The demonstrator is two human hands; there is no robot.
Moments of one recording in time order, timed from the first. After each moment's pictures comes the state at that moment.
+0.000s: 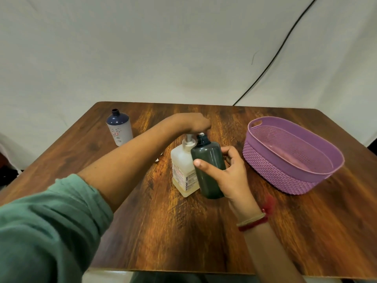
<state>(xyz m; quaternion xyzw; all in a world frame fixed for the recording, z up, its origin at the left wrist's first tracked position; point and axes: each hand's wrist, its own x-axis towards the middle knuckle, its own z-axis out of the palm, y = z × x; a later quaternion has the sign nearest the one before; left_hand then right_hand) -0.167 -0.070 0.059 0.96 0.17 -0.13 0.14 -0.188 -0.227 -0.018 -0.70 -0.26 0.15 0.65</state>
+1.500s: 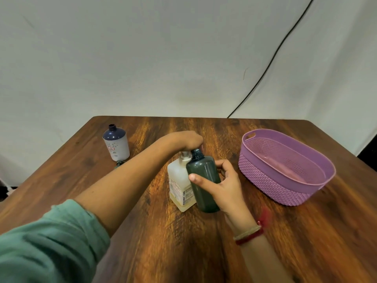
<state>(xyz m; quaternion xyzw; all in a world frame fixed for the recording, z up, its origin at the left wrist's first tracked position) -0.170 -0.069 0.055 0.96 0.18 -0.13 0.16 -0.186 -0.224 -0.019 -0.71 -0.27 0.14 0.64</state>
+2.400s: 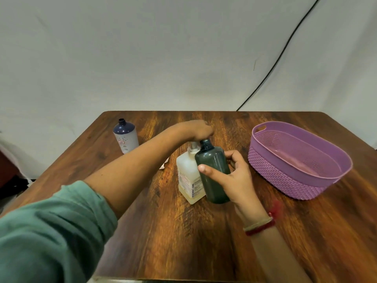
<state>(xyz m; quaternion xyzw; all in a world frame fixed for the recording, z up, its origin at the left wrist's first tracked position) -0.171 -0.068 0.059 0.97 0.17 -0.09 0.12 -0.186 -0.224 -0.016 -0.69 -0.28 0.15 0.65</state>
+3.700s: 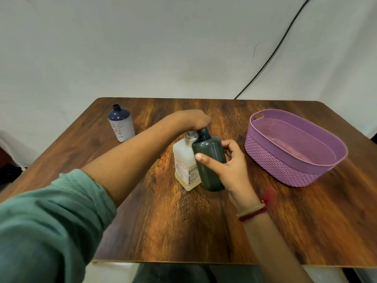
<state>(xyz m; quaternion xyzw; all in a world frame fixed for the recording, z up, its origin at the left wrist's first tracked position) -0.168 -0.072 0.052 0.95 0.23 -0.10 0.18 -0.183 -0.223 -0.030 -0.68 -0.28 0.14 0.66</state>
